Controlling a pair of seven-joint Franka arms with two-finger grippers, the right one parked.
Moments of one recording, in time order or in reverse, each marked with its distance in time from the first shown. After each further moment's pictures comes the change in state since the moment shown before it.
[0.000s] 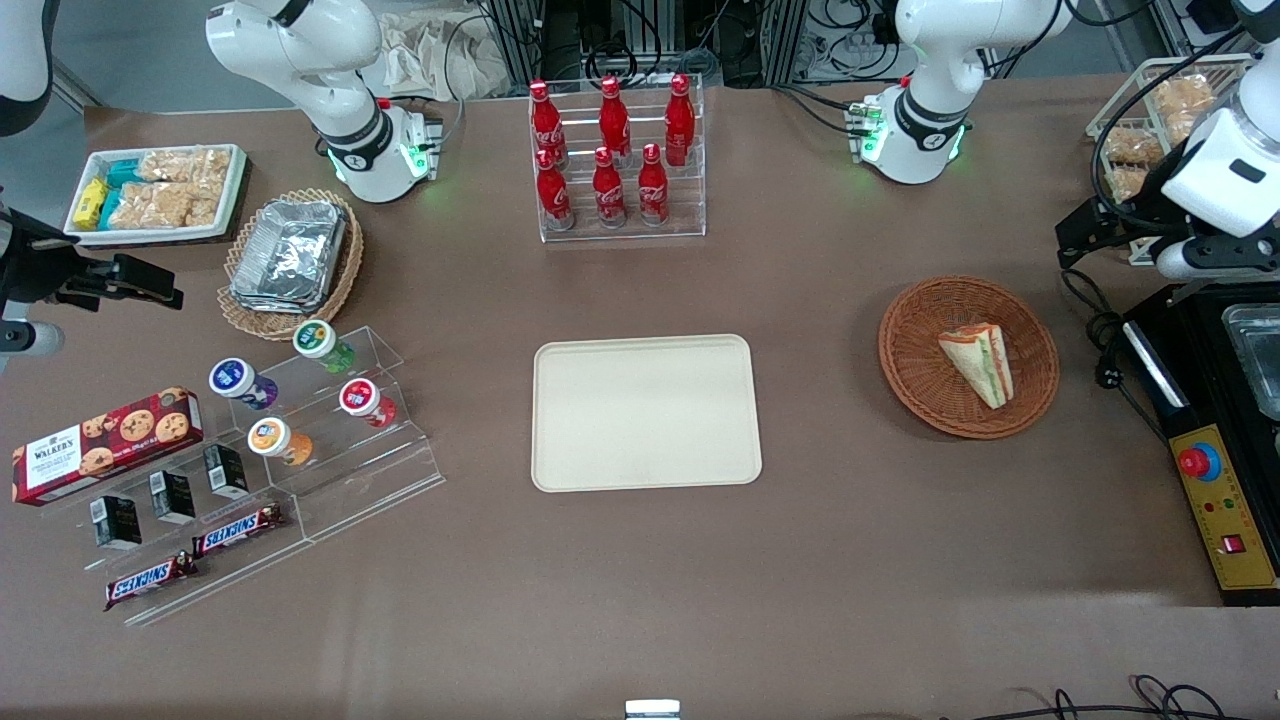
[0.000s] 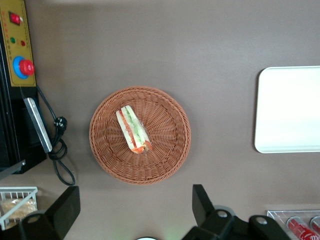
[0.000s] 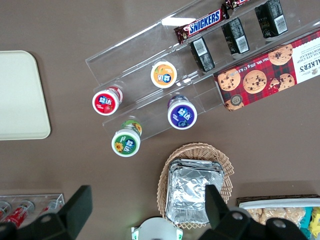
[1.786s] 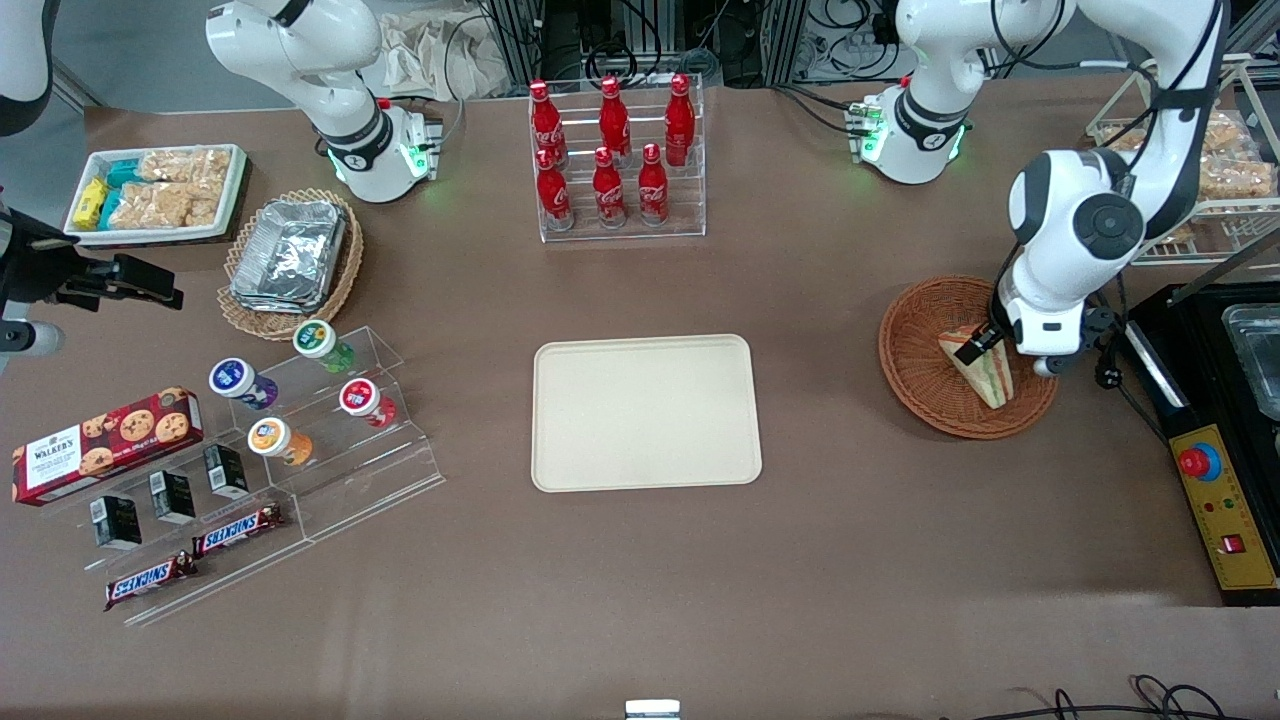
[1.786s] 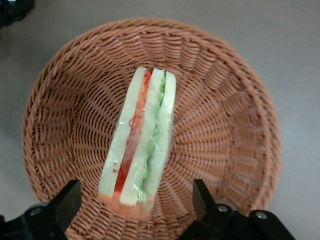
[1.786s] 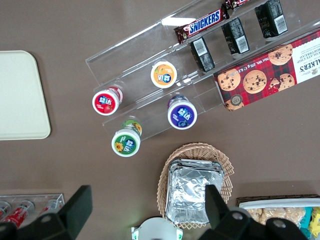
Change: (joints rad) arm 0.030 0.141 0.013 -0.787 0.157 0.878 -0.801
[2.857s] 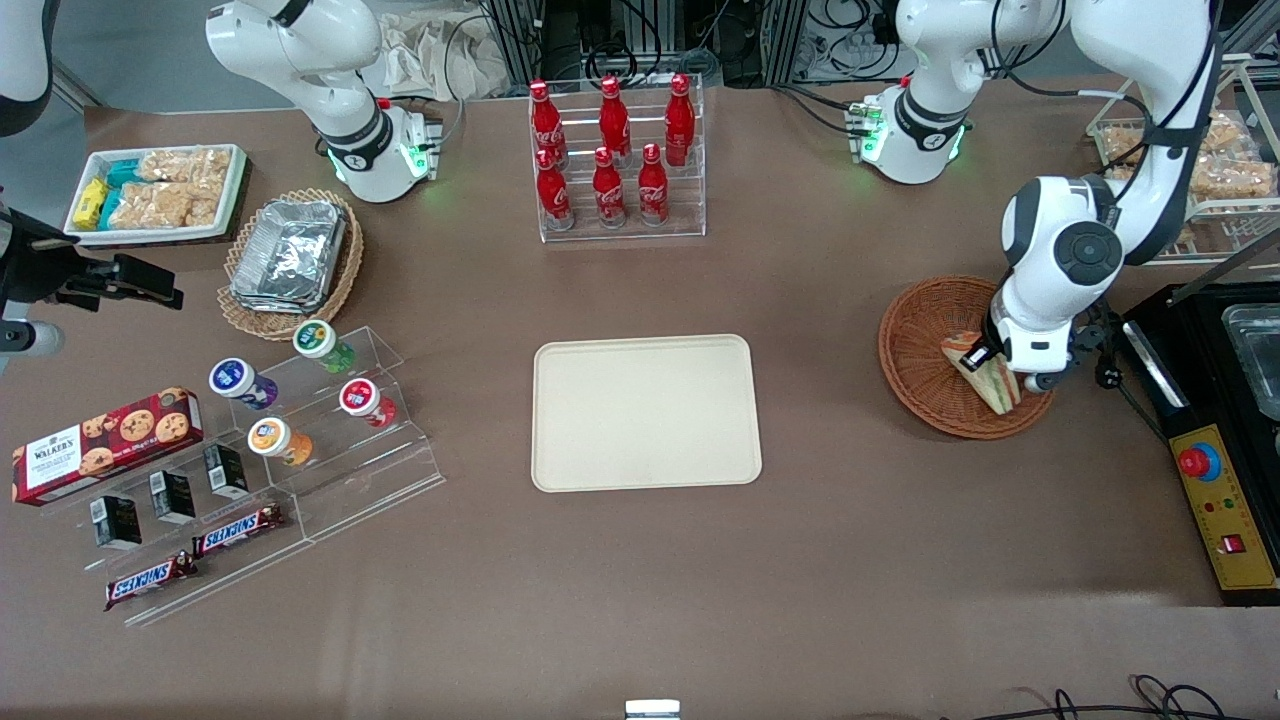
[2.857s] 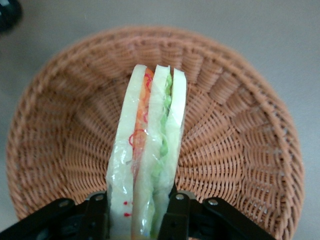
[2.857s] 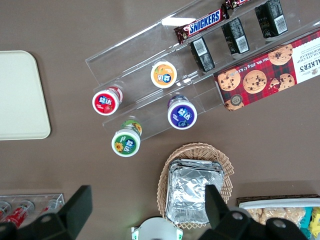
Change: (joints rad) arm 0.013 0.048 0.003 0.033 0.063 0.028 0.011
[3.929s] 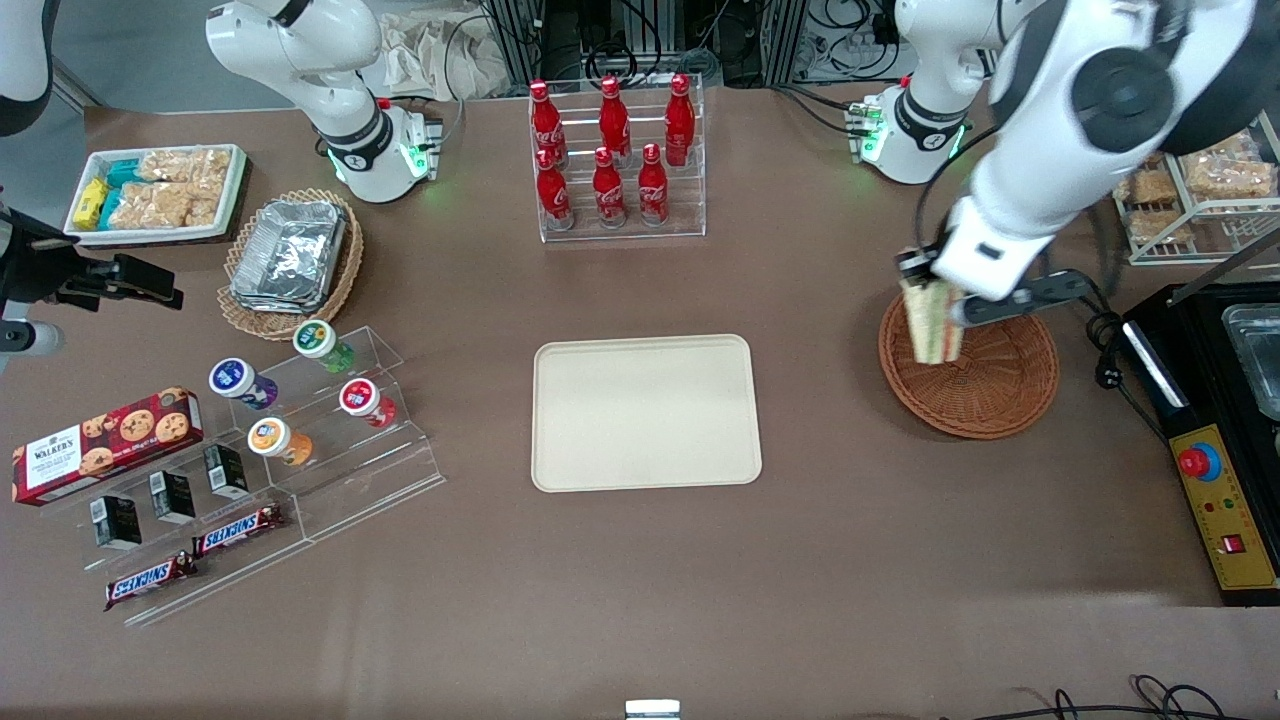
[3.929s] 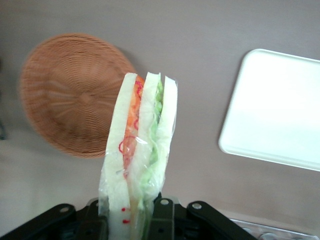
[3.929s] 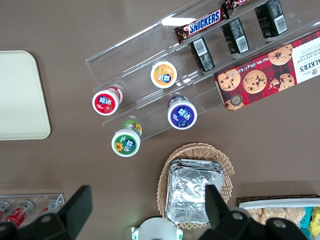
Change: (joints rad) arm -0.225 -0.063 -0.158 0.630 -0.248 -0.773 0.251
